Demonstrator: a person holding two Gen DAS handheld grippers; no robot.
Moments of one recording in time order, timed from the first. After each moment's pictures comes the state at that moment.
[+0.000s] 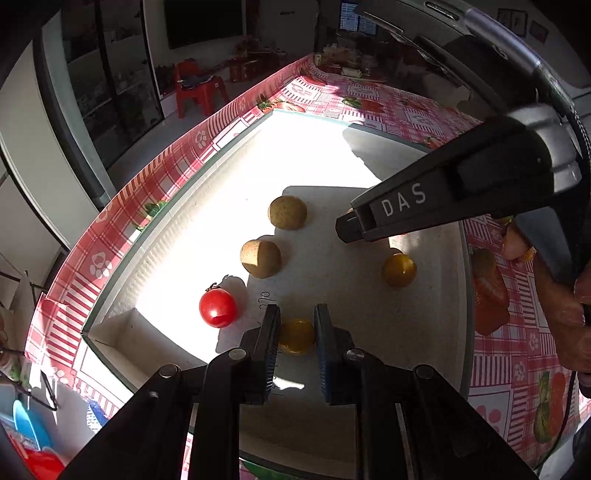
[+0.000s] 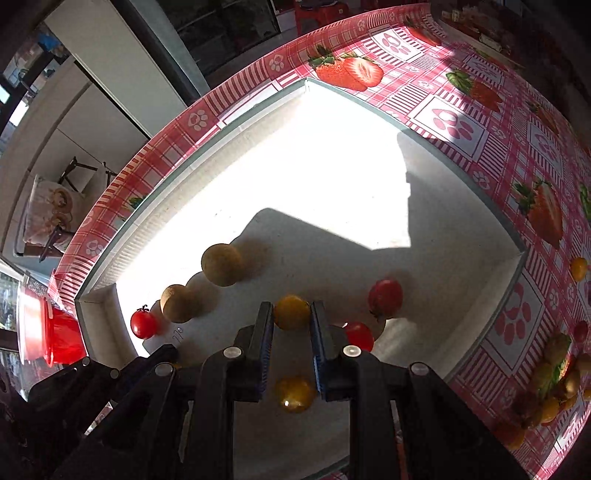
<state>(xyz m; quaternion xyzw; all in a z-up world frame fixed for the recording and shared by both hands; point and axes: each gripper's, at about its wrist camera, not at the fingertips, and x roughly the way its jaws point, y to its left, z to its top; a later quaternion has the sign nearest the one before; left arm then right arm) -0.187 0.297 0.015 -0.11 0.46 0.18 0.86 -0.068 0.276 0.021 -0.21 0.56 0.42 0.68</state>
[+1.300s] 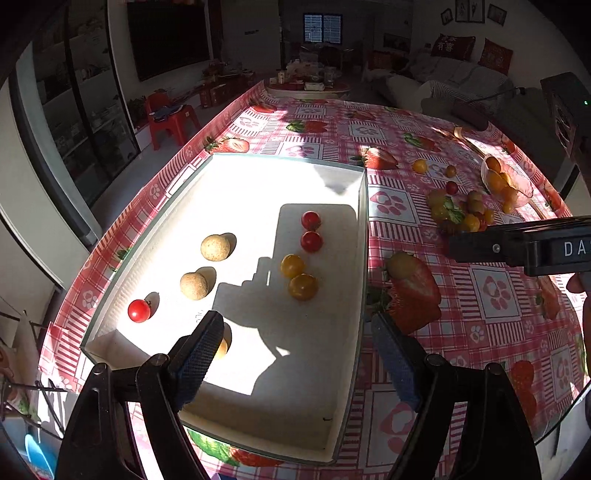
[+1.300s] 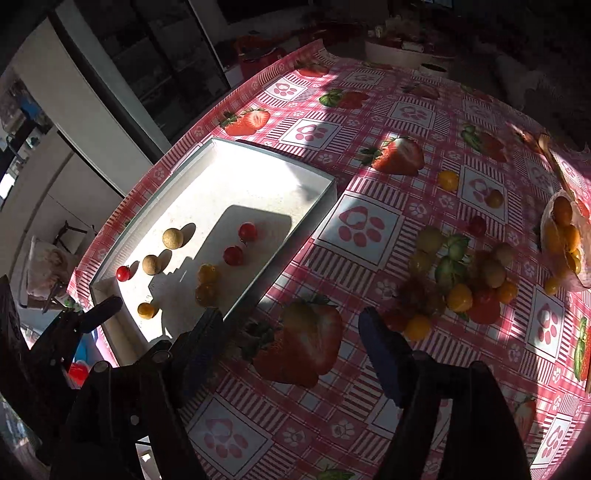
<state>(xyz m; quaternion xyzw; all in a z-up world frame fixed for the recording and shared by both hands) -0.180 0.235 0.052 -0.06 0.44 0.13 0.89 -0.059 0.097 0.069 -0.09 0.54 0.35 0.76</state>
